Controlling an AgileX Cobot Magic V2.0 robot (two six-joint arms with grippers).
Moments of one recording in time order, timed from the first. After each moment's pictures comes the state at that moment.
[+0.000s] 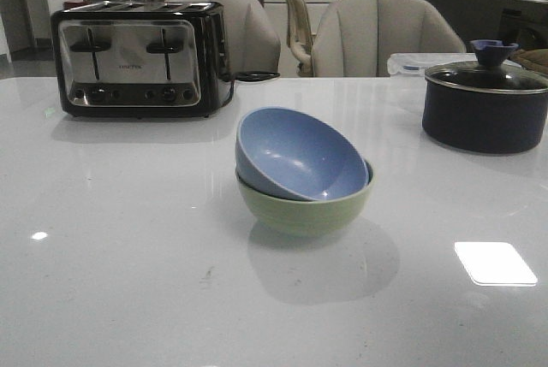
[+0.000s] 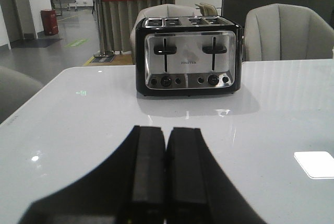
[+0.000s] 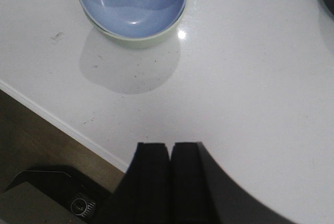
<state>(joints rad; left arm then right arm) -0.06 -0.01 0.01 0.01 0.07 0.00 0.38 0.80 -0.72 0.11 0.78 -0.15</state>
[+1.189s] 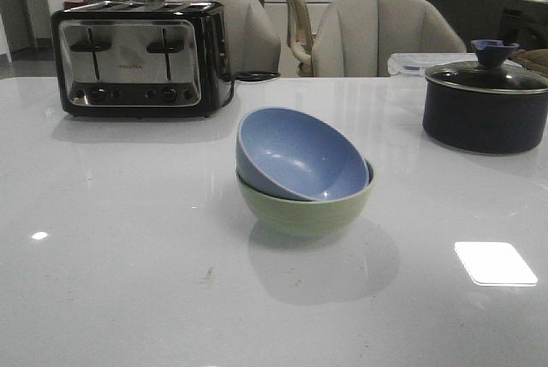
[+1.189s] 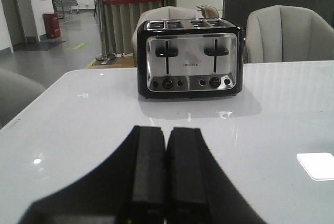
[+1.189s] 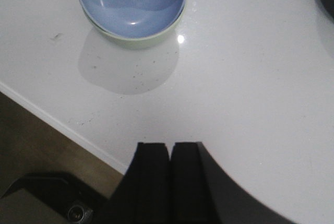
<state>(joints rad) -0.06 -0.01 0.01 -0.01 0.06 0.03 0.35 0.72 -0.67 0.10 0.75 -0.15</state>
